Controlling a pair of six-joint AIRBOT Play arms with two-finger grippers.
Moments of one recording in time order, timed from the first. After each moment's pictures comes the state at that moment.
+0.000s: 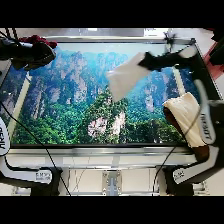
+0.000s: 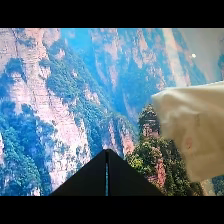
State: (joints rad) left arm 0.16 -1.53 1.85 1.00 -1.18 -1.29; right arm -0.05 -1.62 1.80 -0.88 1.17 1.48
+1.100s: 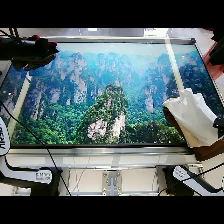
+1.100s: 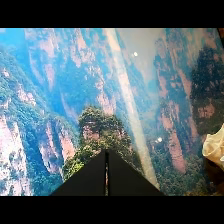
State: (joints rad) left arm 0.15 -1.53 1.85 0.77 -1.24 -1.30; right arm -0.56 -1.10 1.16 -2.00 1.77 1.61
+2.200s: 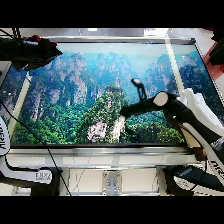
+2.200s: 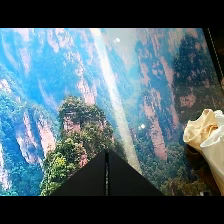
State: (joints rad) left arm 0.14 -1.53 1.85 0.73 -1.30 -1.32; right arm 0.44 -1.26 0.97 -0.96 0.93 1.32
